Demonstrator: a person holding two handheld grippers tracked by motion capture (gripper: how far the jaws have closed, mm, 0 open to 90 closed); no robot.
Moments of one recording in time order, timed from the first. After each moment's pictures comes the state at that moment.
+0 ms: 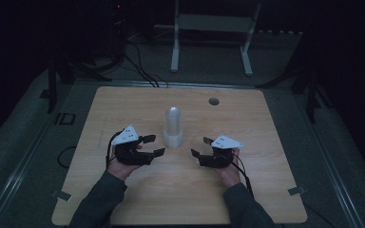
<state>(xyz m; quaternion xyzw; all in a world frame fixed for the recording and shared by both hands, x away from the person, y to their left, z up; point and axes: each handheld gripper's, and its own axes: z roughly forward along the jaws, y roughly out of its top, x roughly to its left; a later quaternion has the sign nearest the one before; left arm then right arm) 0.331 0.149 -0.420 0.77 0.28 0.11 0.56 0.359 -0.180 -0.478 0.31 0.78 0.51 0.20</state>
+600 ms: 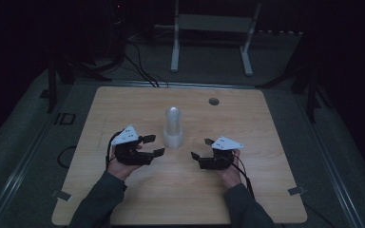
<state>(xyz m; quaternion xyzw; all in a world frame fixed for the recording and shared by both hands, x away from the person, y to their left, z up) 0.331 0.149 -0.420 0.77 0.28 0.11 0.56 0.355 -0.181 -0.478 0.31 0.78 0.51 0.19</state>
